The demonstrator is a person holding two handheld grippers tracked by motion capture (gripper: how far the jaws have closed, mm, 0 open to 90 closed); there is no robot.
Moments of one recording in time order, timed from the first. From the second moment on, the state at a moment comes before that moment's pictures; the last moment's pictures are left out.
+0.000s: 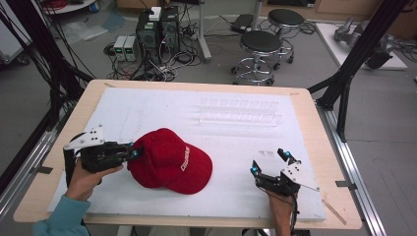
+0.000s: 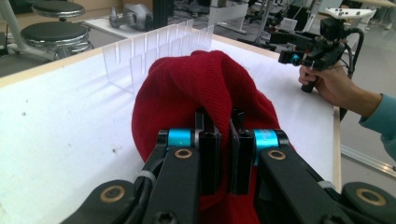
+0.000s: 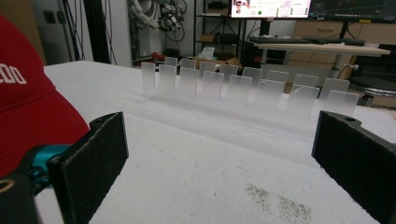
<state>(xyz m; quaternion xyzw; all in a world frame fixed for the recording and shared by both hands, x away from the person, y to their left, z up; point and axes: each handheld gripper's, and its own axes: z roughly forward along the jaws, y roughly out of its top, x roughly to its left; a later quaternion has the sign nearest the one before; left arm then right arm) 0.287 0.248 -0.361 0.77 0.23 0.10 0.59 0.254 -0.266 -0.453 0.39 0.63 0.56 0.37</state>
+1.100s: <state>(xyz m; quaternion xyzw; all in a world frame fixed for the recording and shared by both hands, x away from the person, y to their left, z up) 0.309 0.182 -0.279 0.78 0.18 0.10 0.58 0.261 -0.262 -0.450 0.40 0.66 0.54 0.35</state>
